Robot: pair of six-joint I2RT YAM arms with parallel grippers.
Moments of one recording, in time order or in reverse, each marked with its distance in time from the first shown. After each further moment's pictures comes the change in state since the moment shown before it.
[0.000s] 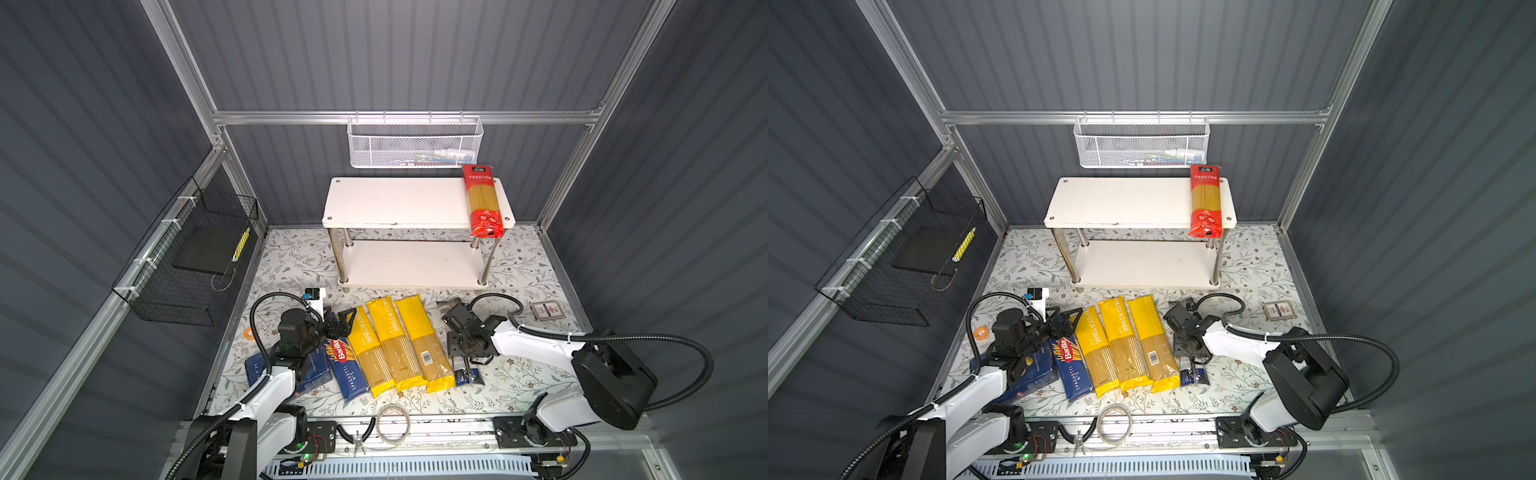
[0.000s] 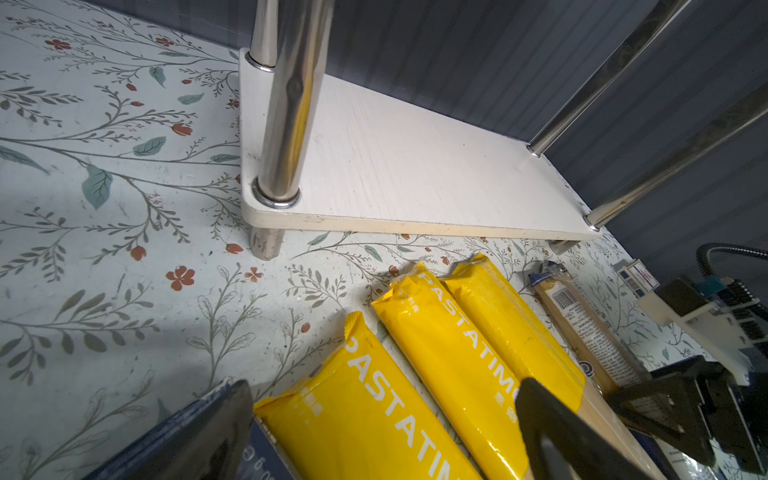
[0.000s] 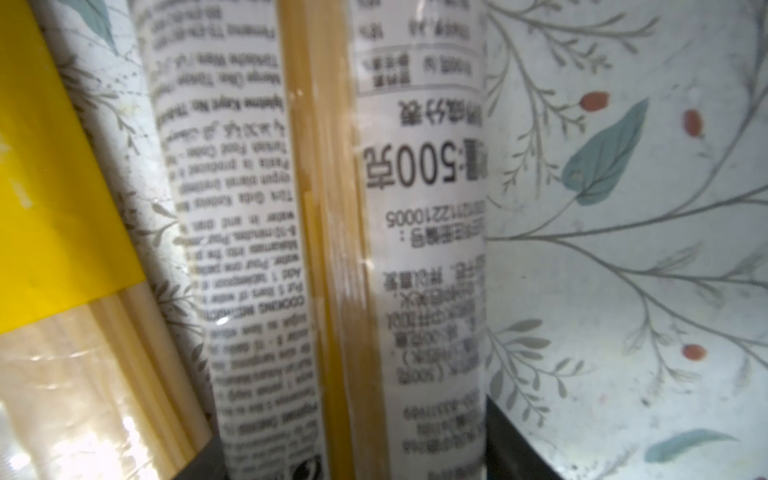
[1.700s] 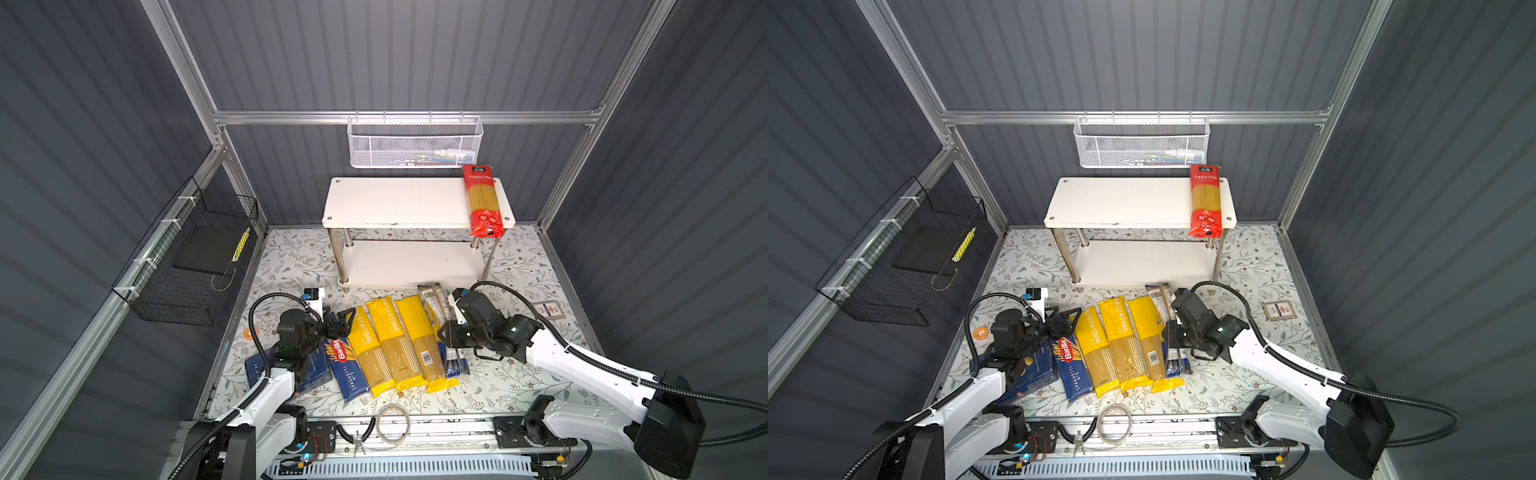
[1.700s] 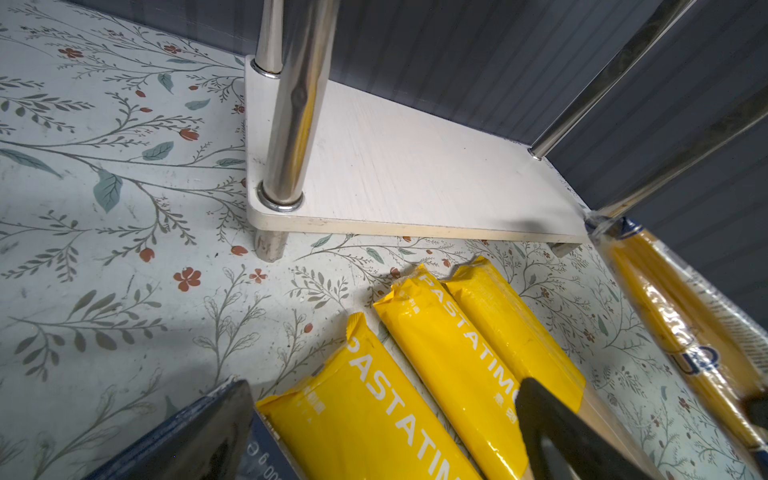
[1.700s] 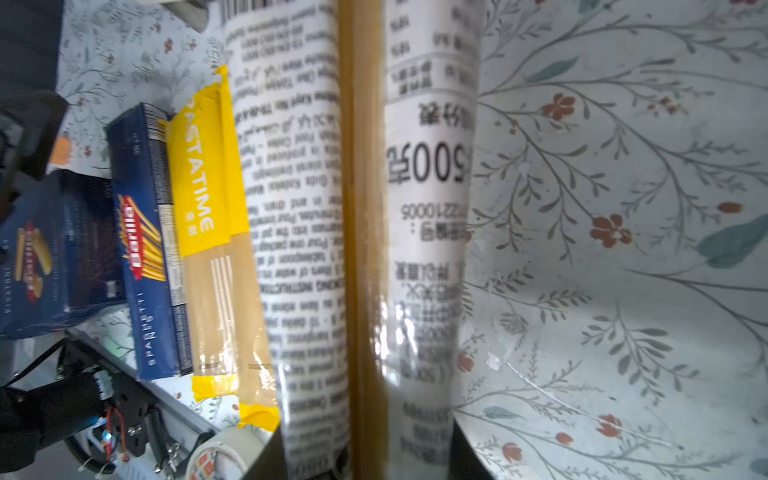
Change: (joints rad) left arm 0.000 -0.029 0.000 -0.024 -0.011 0.000; right arm 0.038 -0.308 0.121 -0.037 -0.260 -0.068
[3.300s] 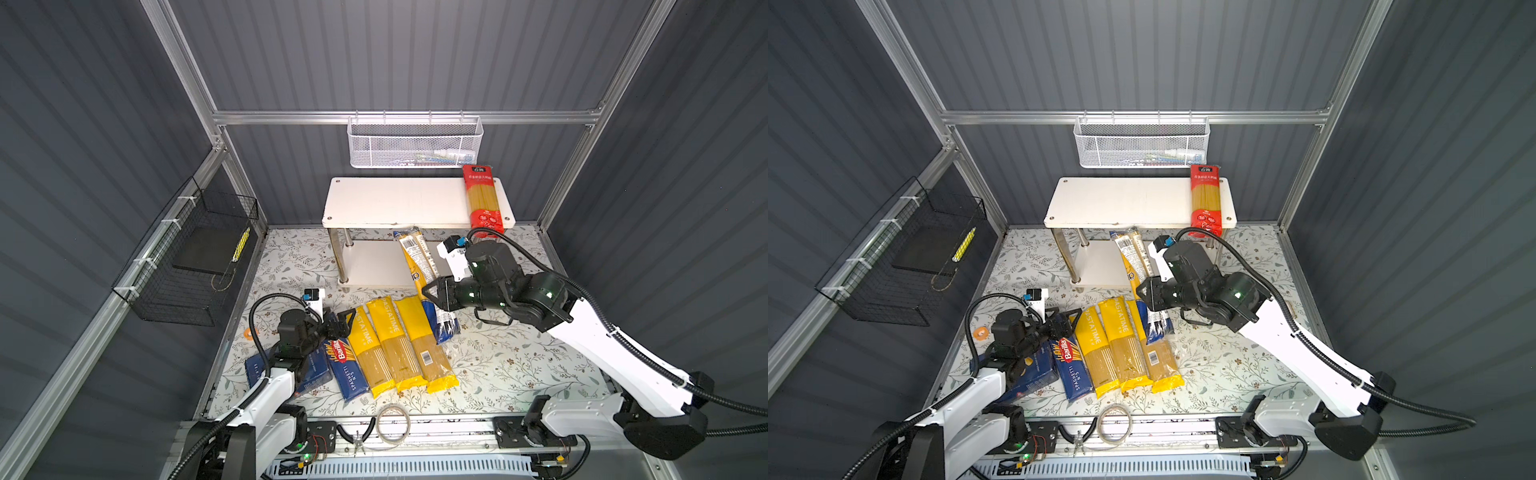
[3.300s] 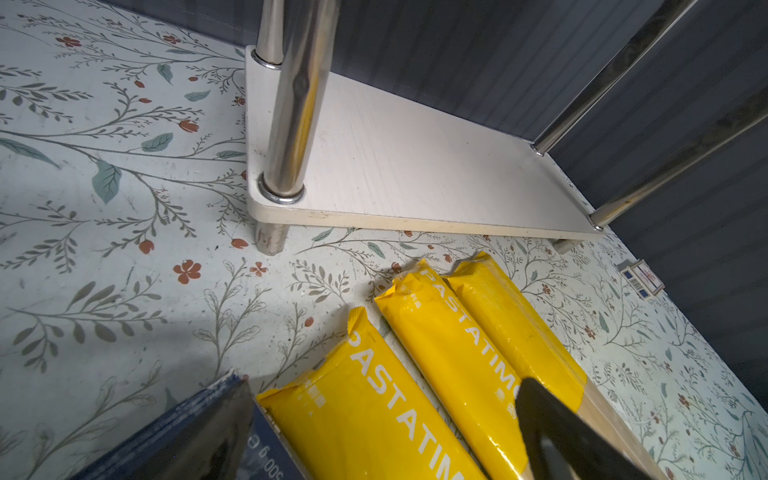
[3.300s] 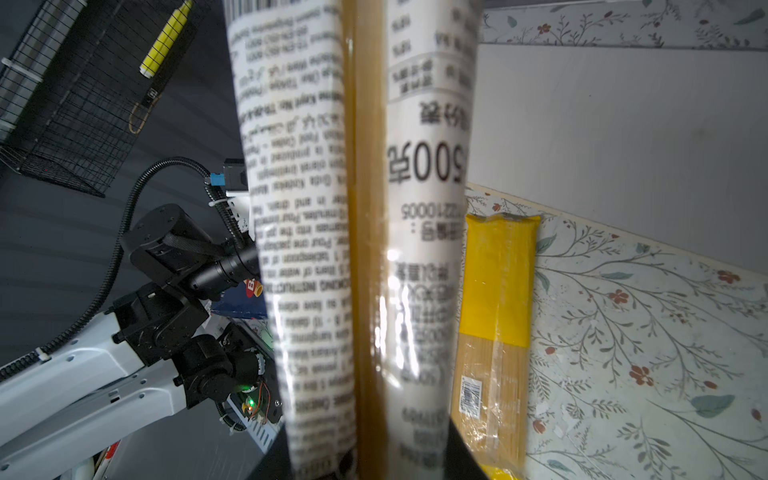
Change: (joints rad) left arm 0.000 0.000 0.000 -0.014 0.000 0.000; right arm 0.080 0.112 0.695 -0.311 -0.007 -0.105
